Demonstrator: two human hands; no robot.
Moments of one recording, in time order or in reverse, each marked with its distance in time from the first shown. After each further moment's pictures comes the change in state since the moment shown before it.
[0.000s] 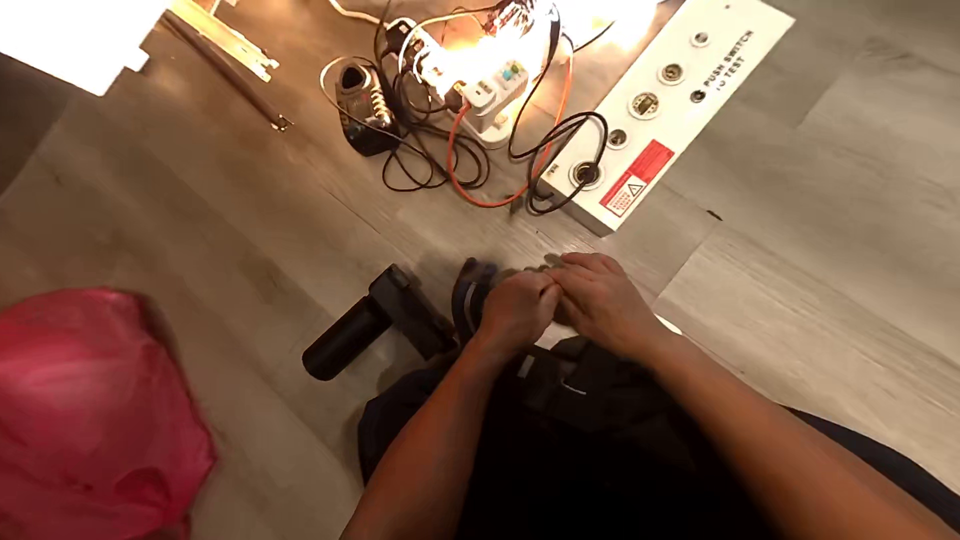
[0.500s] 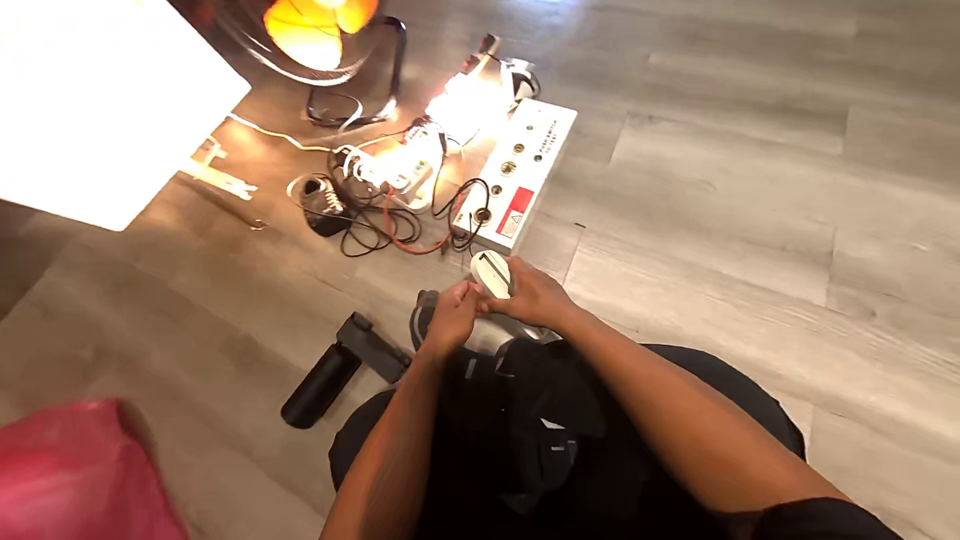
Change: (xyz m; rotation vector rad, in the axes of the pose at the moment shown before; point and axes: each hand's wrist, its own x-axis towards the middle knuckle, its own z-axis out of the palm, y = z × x) left_hand -0.020 0.034 0.005 -0.479 0.024 -0.045; right_hand -0.021 -0.033 -0.060 0.244 -0.117 0.679
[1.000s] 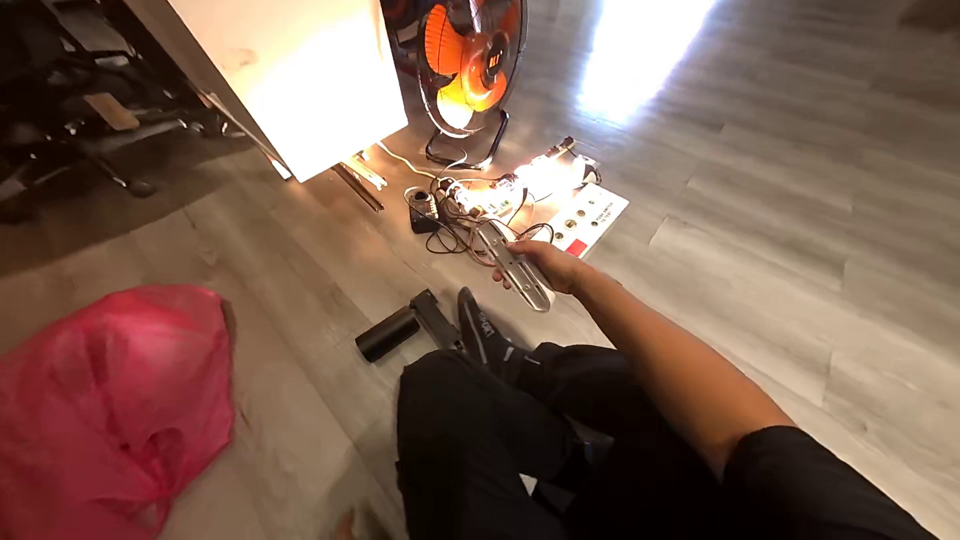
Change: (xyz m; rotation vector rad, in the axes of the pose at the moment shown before) left_hand -0.384 -0.213 -0.033 -0.897 1.101 -0.551; right_hand -0.032 -0.159 -0.021 0.660 -0.572 -0.287
